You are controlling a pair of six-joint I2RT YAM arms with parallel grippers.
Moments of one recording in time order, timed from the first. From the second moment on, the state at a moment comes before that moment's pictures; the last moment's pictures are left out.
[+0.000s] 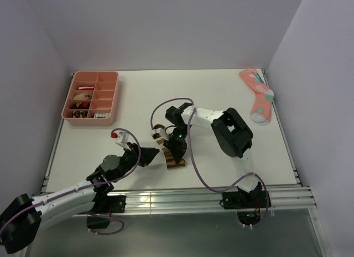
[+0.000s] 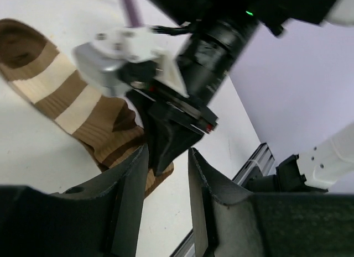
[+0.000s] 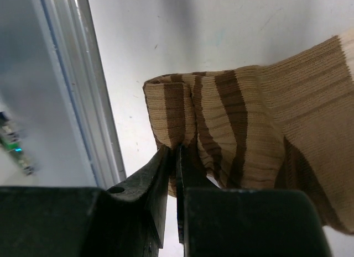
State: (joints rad) left arm -0.84 0.74 0.04 0.64 -0.10 -0.85; right arm 0.73 2.07 1.45 -1.07 -0.73 -0.69
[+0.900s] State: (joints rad) left arm -0.97 1.34 0.23 0.86 0.00 -0.52; right arm 0.71 2.31 1.68 -1.36 -0.80 -0.66
